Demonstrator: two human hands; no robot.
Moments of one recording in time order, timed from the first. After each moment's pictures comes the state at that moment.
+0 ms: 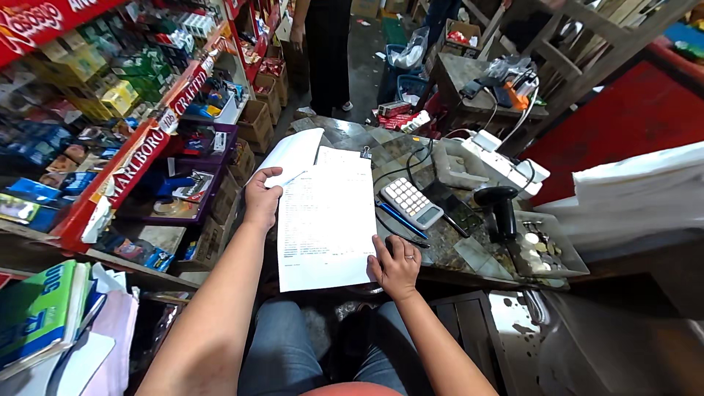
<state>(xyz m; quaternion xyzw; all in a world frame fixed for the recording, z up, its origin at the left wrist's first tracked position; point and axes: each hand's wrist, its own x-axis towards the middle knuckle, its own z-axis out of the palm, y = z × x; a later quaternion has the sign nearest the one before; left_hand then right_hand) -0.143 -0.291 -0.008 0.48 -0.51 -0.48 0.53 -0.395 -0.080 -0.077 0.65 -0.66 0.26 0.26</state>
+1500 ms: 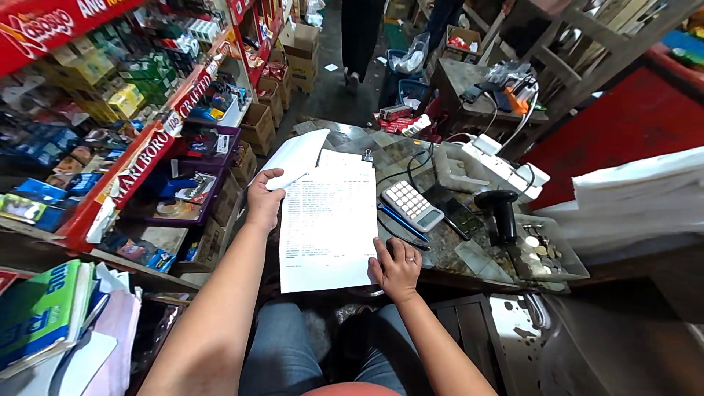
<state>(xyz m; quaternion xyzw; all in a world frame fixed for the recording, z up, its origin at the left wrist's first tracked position) -0.142 -0.293 -0.012 0.47 -0.49 -0.49 0.54 -0.396 -0.080 -0.077 0.65 -0.66 0.25 0.26</state>
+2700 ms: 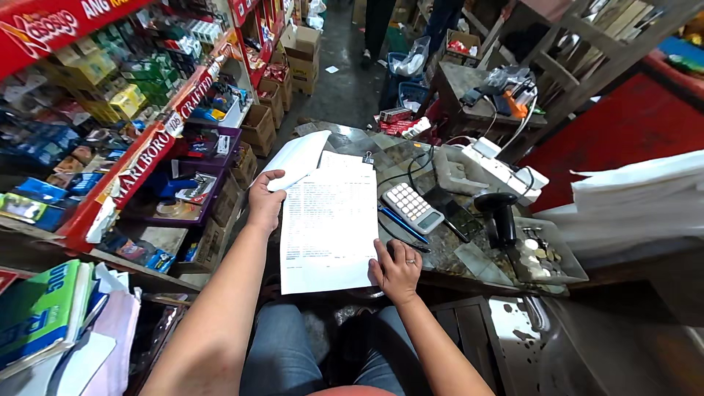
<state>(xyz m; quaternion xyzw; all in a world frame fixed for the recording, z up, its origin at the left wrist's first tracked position) -0.142 -0.293 -0.011 0.47 -0.49 -0.50 0.54 -0.395 -0.080 -0.077 0.65 -0.66 0.26 0.27</state>
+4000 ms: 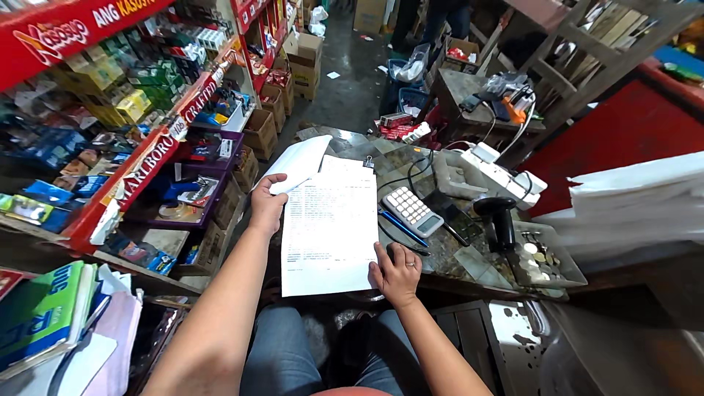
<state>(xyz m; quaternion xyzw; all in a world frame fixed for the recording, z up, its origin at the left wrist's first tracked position) -0.141 -0.293 -0.008 0.48 -0.51 -0.48 0.53 -0.395 -0.080 -0.076 0.65 -0.66 0.26 0.27</state>
